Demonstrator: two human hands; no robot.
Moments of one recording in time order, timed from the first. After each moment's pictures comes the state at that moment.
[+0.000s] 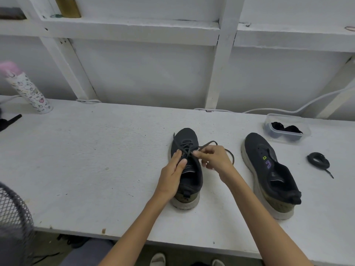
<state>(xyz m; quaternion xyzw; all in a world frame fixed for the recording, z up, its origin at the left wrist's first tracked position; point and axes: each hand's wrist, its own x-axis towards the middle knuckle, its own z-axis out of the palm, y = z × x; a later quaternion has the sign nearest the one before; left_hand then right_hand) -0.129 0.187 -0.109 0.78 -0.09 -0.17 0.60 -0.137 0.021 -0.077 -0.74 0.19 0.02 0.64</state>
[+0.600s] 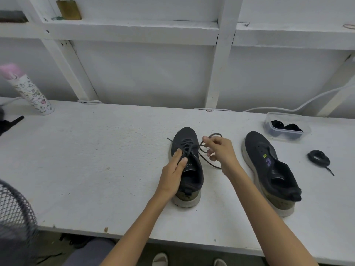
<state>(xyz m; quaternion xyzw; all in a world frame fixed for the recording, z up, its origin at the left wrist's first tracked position) -0.130 0.187 -0.110 0.78 -0.08 -0.16 0.59 -0.130 0.015 -0.070 -0.69 0.24 -0.07 0.68</state>
